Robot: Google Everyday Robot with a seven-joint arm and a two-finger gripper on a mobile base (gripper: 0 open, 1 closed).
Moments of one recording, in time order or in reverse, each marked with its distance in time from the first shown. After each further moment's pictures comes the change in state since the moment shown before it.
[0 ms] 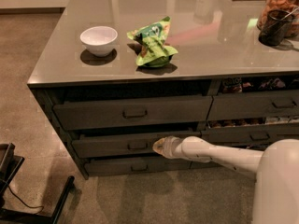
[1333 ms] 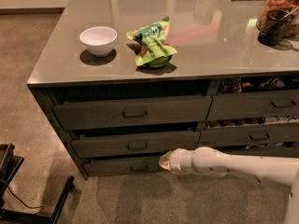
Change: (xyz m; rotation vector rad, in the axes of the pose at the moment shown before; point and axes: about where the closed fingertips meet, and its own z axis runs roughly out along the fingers) arm -0.018 0.062 -0.081 -0.096 0.047 0.155
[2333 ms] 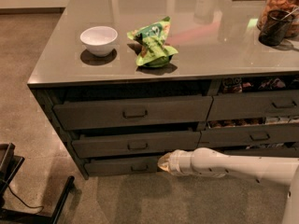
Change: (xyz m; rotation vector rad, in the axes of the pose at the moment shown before) arm -0.001 0.010 0.000 -0.017 0.002 -0.008
